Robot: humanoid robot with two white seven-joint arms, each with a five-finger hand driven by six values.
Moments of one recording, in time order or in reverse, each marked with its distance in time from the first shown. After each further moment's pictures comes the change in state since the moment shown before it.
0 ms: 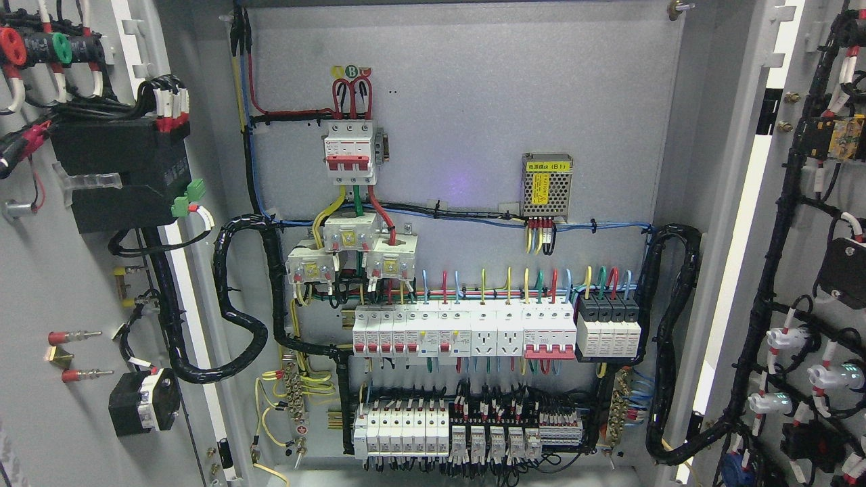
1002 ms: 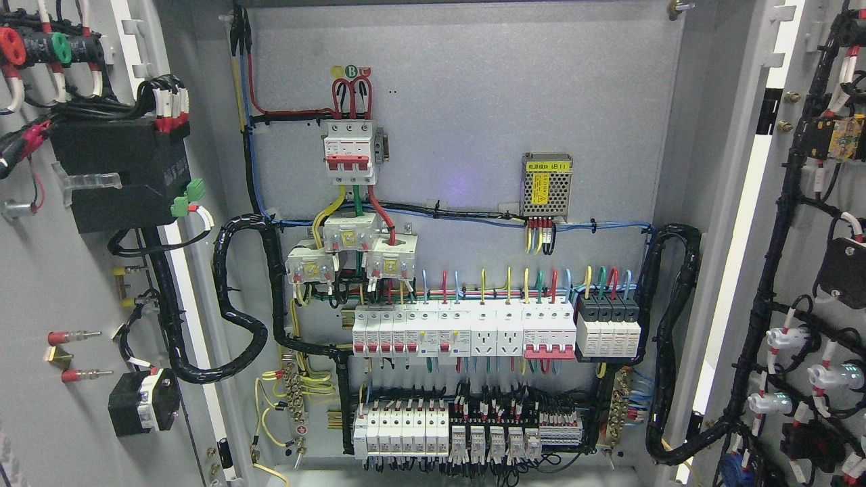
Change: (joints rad) left arm -0.079 -0.263 0.205 -0.078 -0.141 -0.008 -0.003; right arm 0.033 -0.092 -0.028 -0.018 -0.049 -0.024 -0.018
